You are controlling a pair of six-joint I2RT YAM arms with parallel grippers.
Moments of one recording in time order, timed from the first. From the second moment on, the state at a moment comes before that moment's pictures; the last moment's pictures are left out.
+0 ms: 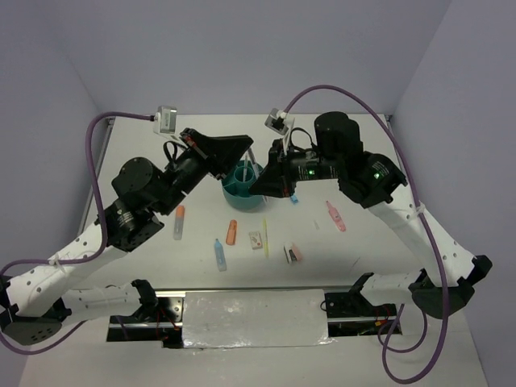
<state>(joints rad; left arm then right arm) -0.92 1.03 1.25 0.05 -0.15 -0.69 0.73 1.25 1.59 -0.67 -0.63 0.22</state>
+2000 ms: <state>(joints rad) -1.12 0.79 1.33 -1.39 -0.93 -1.37 0.62 1.79 1.34 -0.03 -0.16 0.19</state>
